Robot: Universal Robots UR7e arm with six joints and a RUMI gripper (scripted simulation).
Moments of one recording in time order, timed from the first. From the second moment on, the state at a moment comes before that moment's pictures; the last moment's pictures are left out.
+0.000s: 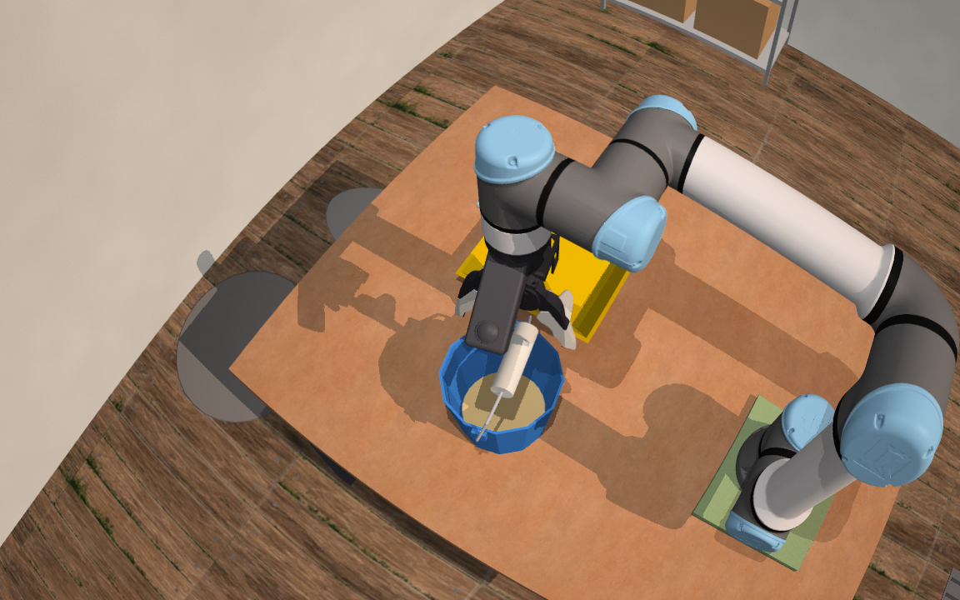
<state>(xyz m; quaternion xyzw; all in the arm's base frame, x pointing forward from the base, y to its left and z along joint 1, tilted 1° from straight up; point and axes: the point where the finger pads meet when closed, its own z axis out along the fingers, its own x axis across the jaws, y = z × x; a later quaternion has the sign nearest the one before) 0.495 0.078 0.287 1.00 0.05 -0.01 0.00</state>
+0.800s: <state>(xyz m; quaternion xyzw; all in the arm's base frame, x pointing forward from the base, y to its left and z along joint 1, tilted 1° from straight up) 0.495 0.078 0.280 1.00 0.05 -0.01 0.00</state>
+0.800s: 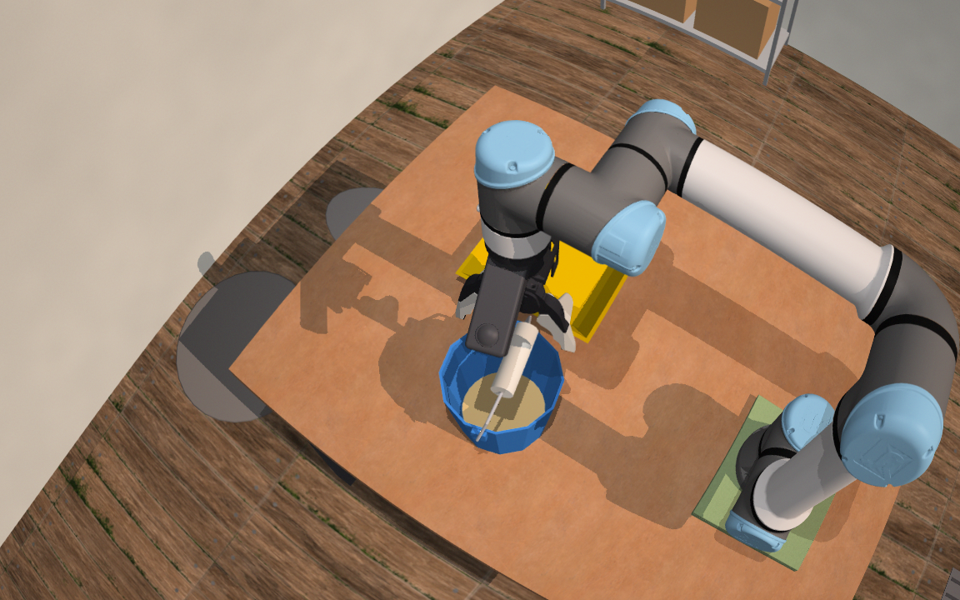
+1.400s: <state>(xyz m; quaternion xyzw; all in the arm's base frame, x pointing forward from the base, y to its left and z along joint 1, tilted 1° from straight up) 0.495 0.078 0.248 1.00 0.05 -0.01 0.00</state>
